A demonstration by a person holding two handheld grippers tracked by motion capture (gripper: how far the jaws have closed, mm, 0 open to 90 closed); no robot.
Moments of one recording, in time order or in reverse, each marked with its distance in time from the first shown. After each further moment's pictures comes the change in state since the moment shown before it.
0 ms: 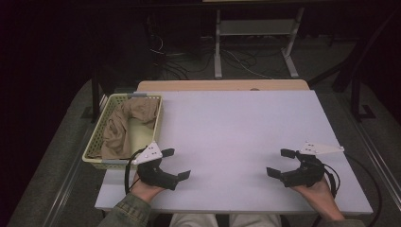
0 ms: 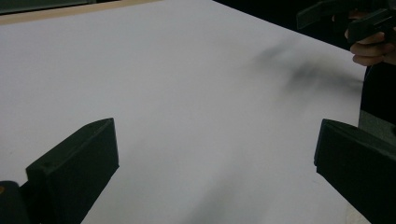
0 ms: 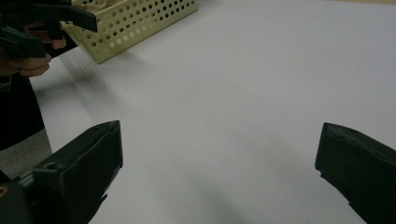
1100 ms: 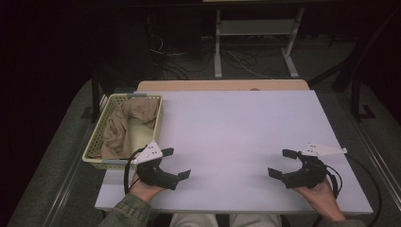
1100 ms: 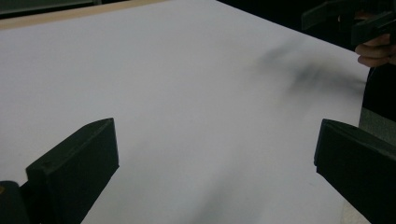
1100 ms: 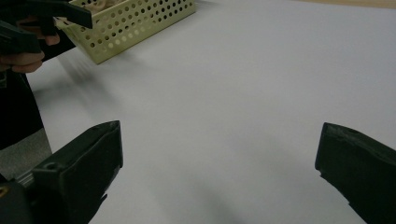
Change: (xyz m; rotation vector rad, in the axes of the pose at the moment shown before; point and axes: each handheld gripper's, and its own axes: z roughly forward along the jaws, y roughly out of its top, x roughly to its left) left arm -0.006 0.008 -0.004 0.012 0.023 0.003; right arm 0.003 -0.001 -0.005 -0.006 -0.013 0.001
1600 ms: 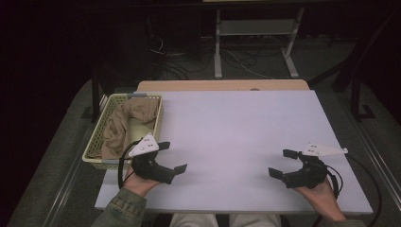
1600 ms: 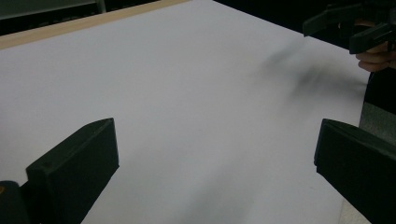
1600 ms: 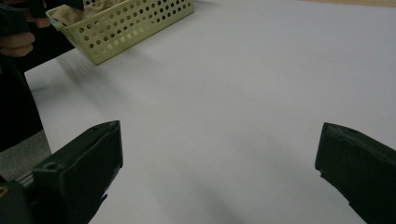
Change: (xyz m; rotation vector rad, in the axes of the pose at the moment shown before) left arm 0.005 0.023 -0.013 0.023 0.012 0.026; right arm -0.001 -0.001 -0.001 -0.002 -0.003 0.010
